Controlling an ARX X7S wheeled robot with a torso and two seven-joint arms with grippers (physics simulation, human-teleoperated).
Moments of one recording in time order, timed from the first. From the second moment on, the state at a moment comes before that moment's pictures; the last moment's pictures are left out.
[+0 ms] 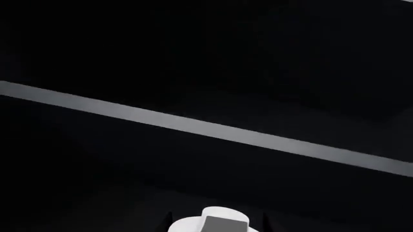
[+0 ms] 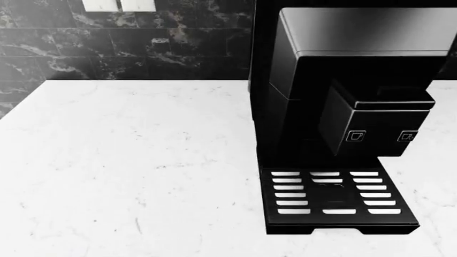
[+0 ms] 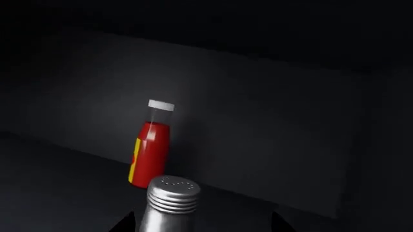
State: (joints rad) left arm -2.35 0.00 0.58 -1.09 -0.80 -0.26 -0.38; right arm 2.27 0.16 -0.03 0.97 -0.25 0.89 -0.58
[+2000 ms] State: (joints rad) left arm -2.00 -0.32 0.92 -0.43 -1.27 -0.20 -0.65; right arm 1.97 0.08 -0.08 -0.02 -0.44 1.33 -0.89
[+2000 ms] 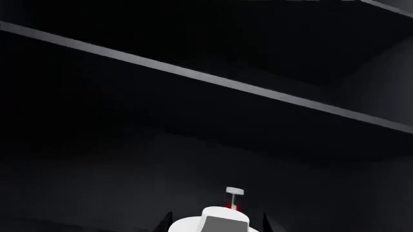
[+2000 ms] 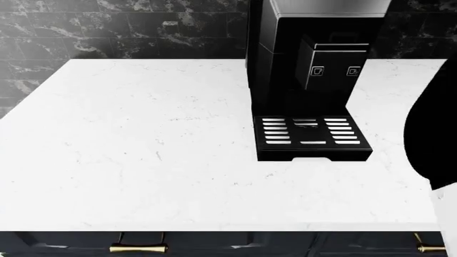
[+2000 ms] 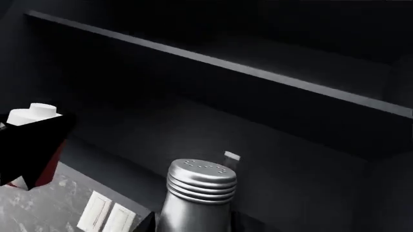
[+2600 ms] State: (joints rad) left arm -1.28 -0.90 1.02 0.55 -1.27 -0.07 -0.77; right arm 1.06 0.05 -0.23 -0.78 -1.17 1.57 -1.53
